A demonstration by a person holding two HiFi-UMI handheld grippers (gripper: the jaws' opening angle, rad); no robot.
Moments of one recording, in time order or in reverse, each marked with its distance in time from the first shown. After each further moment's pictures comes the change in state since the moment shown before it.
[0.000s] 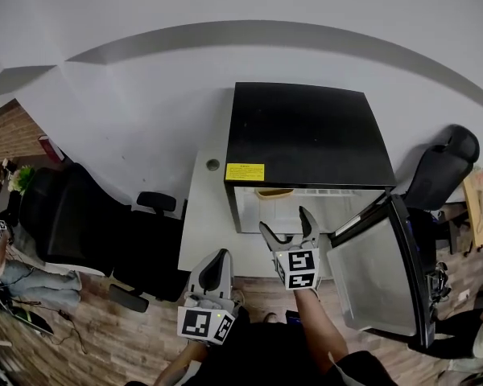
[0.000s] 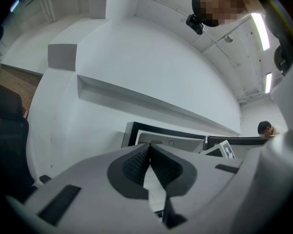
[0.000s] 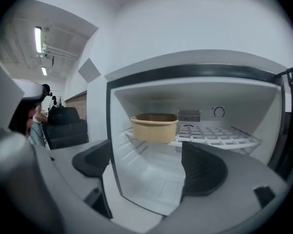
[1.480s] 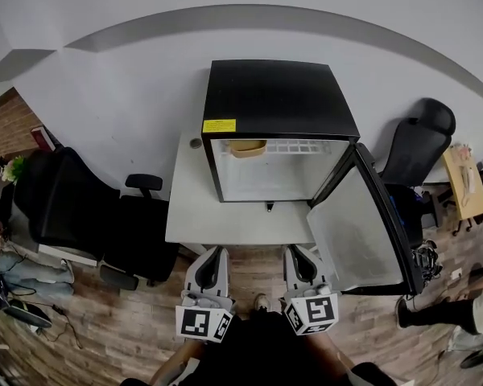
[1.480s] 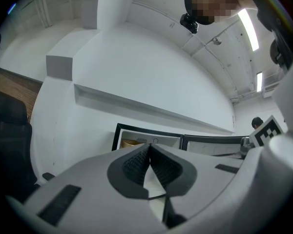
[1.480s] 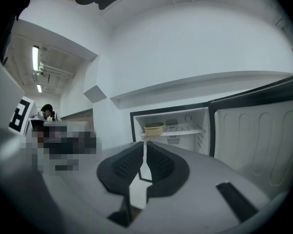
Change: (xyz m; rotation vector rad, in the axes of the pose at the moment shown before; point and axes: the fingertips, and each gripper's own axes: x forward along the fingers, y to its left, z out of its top) left arm -0.105 -0.088 -0.004 0.041 -0.017 -0.049; right arm -0.253 0.038 -0.007 0.140 -0.118 -0.049
